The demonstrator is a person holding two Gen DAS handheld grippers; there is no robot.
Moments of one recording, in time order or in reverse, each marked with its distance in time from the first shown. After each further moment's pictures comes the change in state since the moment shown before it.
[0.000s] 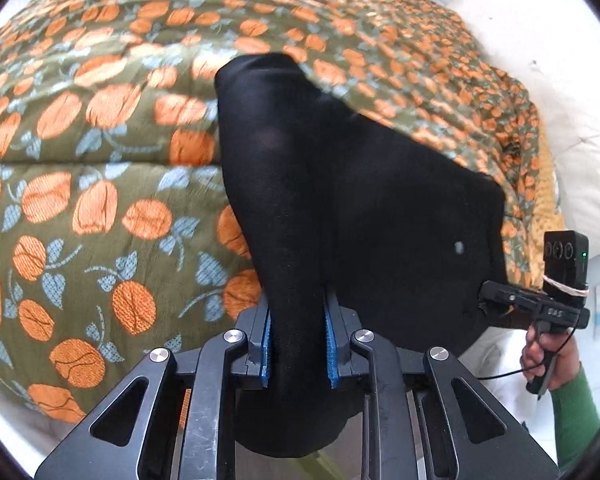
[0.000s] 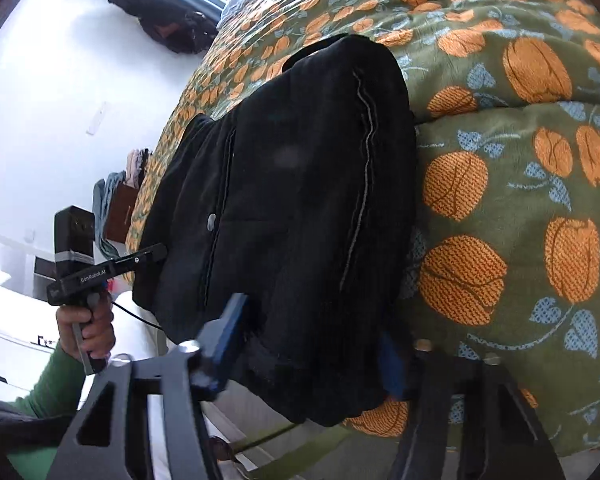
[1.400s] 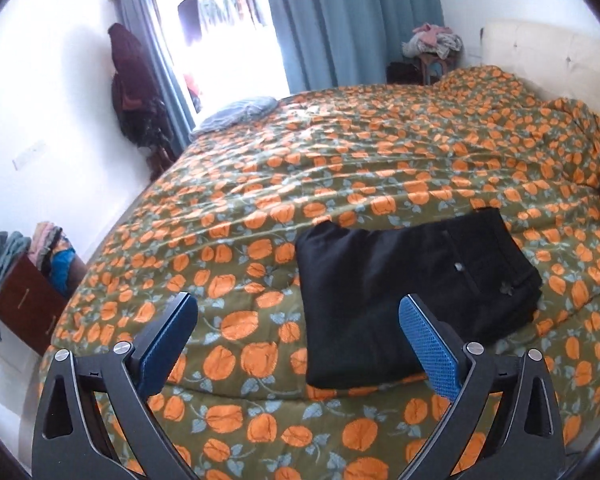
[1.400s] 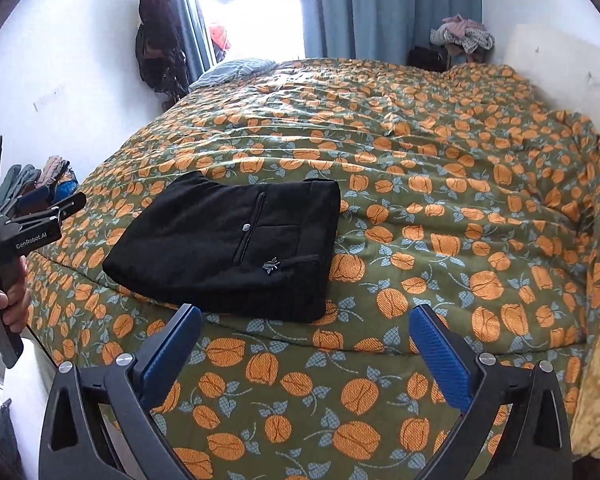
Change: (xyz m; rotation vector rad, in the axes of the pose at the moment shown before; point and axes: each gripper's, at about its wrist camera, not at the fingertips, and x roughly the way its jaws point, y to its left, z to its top) left arm -0.067 -0.066 0.081 0.257 -0.499 0.578; right arm -0.068 0.111 0.073 -0.296 -0.384 -0.536
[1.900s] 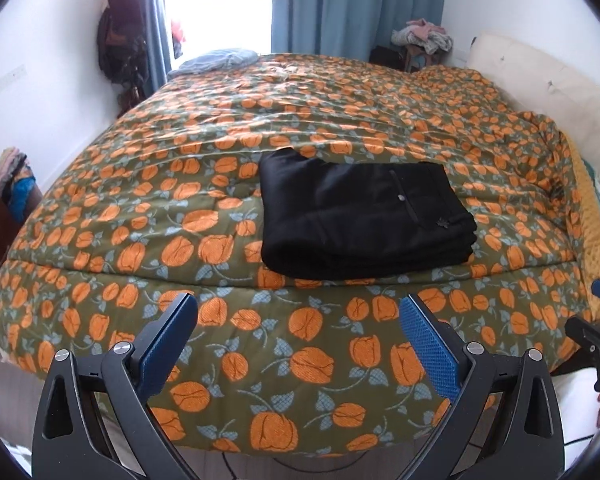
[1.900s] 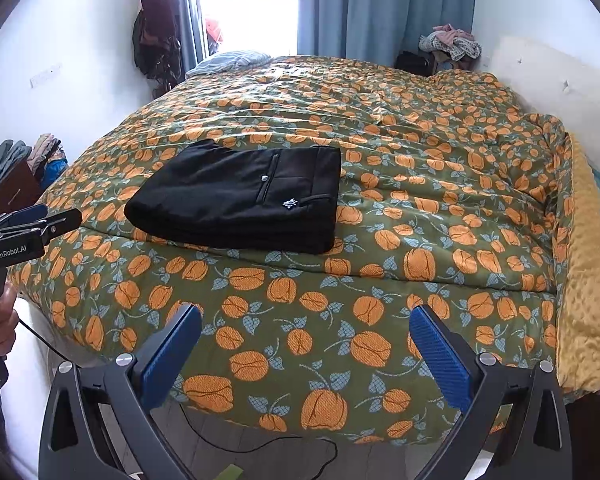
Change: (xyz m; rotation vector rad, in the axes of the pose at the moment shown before) left arm -0.043 0.008 -0.071 -0.148 0.115 -0.173; right arm -0.054 0.044 -0.071 -0.029 0.016 -0.079
